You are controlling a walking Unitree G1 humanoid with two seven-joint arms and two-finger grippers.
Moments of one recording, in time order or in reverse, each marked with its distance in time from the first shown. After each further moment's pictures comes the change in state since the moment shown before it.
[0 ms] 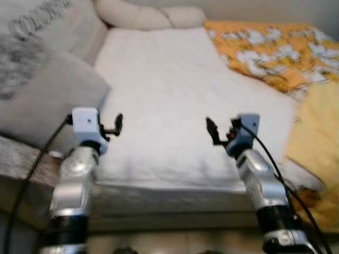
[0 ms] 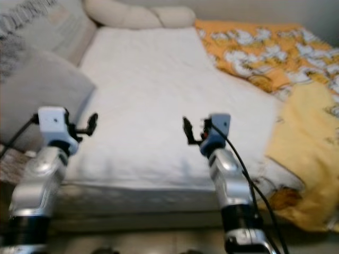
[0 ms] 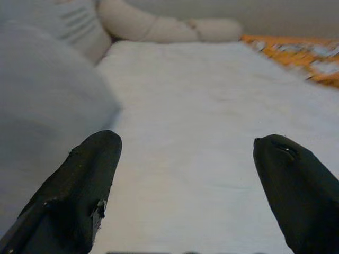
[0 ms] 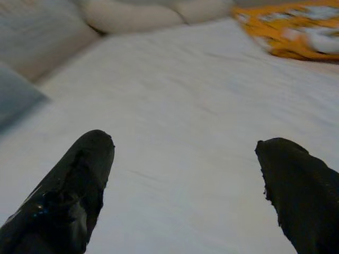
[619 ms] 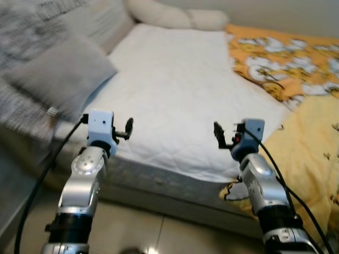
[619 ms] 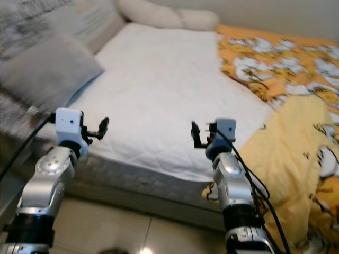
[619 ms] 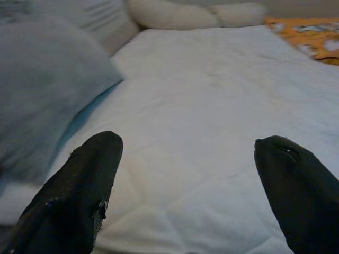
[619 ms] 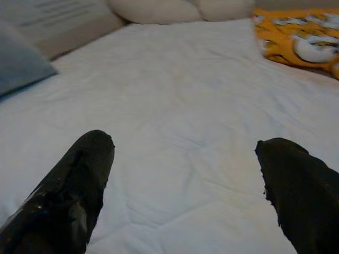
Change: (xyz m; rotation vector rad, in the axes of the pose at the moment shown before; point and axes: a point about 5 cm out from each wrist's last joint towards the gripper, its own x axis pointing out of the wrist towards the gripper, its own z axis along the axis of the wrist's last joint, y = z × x) left arm 0.004 -0.002 0.000 0.121 0.046 -0.042; right arm 0.003 -0.004 -0.004 -0.023 -0.018 -0.062
